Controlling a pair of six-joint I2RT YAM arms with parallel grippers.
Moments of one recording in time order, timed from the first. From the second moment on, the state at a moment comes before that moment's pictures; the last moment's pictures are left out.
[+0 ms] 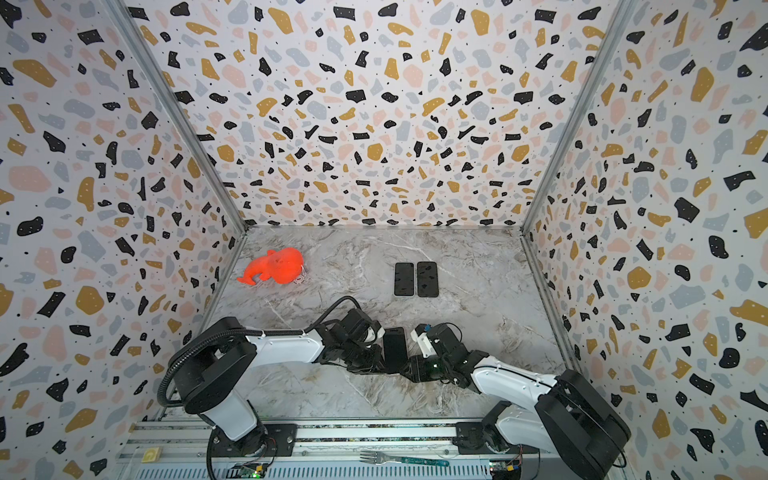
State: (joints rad) left arm -0.86 1.69 0.77 -0.15 0.54 -0.79; right arm 0.71 1.19 0.34 -0.05 -0.47 0.61
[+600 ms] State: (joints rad) left arm -0.85 1.70 0.75 -0.13 0.56 -0.76; right arm 0.74 1.19 0.38 -0.13 -0.41 0.60
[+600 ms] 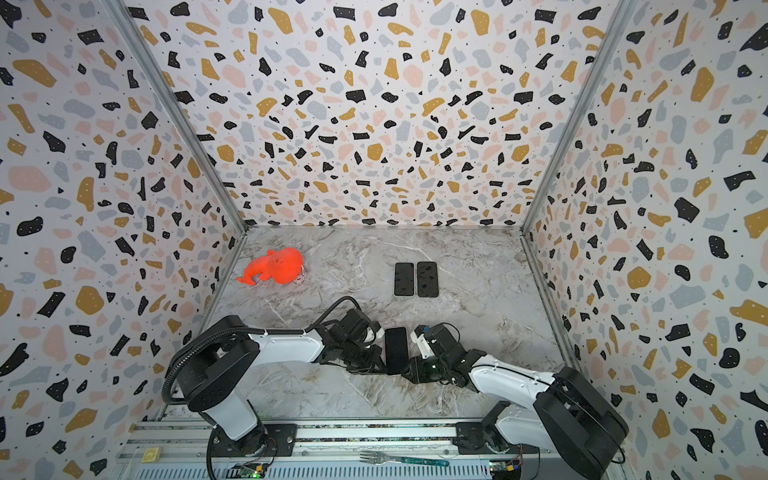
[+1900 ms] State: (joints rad) left arm -0.86 1.65 0.67 0.06 0.48 -0.78; right arm 0.82 1.21 0.48 -0.29 -0.24 0.73
